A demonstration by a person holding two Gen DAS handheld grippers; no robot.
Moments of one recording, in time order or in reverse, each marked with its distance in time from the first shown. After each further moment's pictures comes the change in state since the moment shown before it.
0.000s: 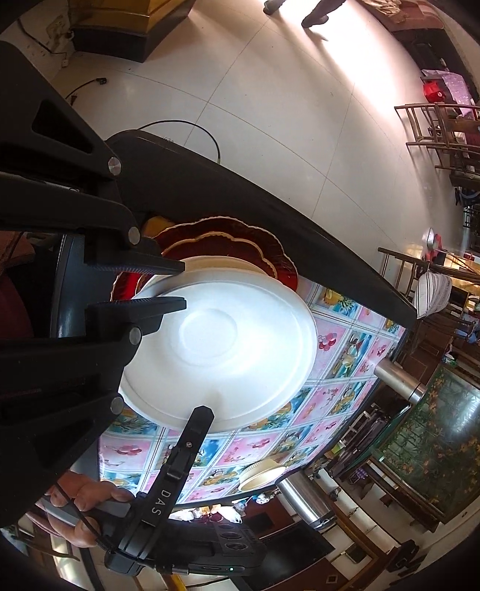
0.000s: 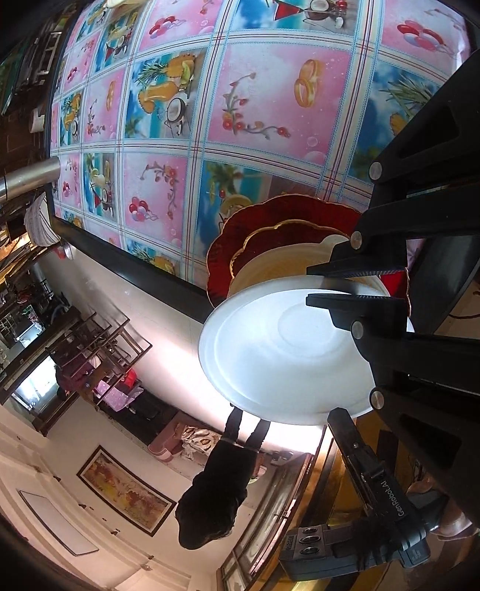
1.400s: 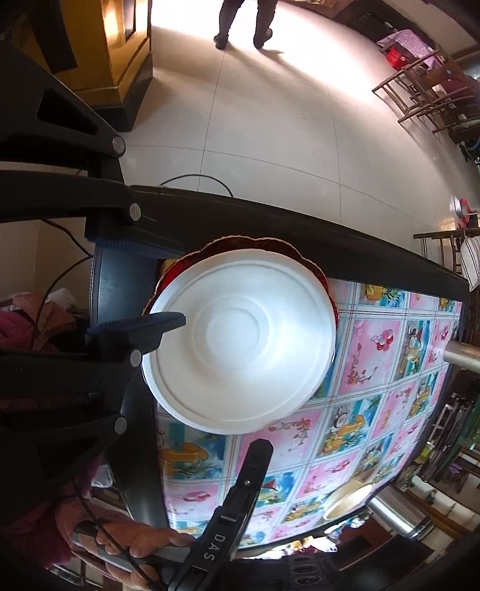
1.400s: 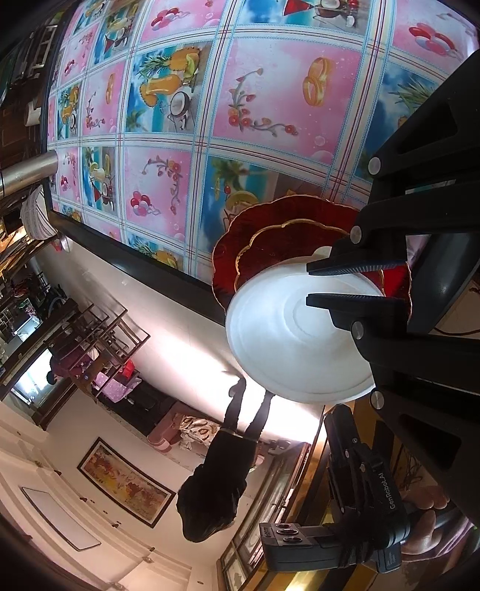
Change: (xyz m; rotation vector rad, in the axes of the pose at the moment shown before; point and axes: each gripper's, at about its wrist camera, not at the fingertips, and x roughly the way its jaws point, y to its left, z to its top) left arm 0.009 -0.022 0.021 0.281 0.231 0.212; right arm -0.003 -0.008 0.009 0.000 0.012 0.049
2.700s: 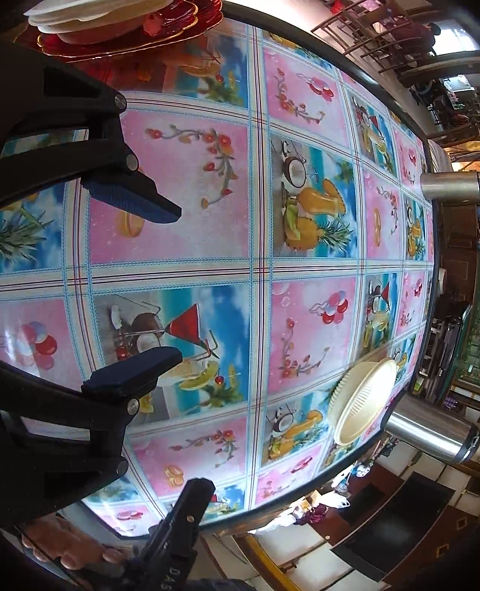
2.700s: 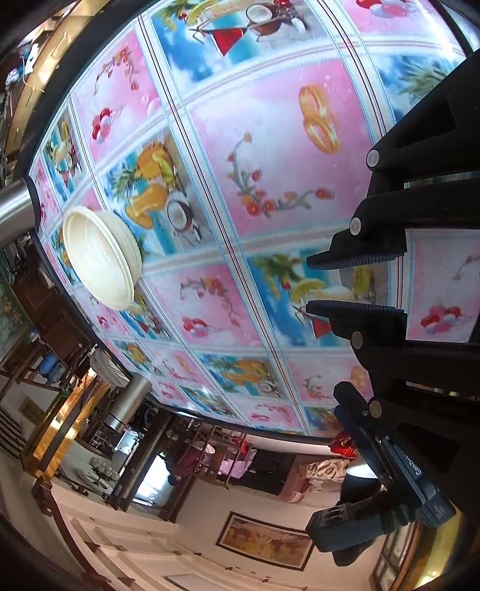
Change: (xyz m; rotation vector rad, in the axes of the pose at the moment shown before) left arm 0.097 -0.305 0.069 0.130 -0.189 -0.138; right arm -0.178 -0.303 -0.043 0.471 -0.260 -0.182
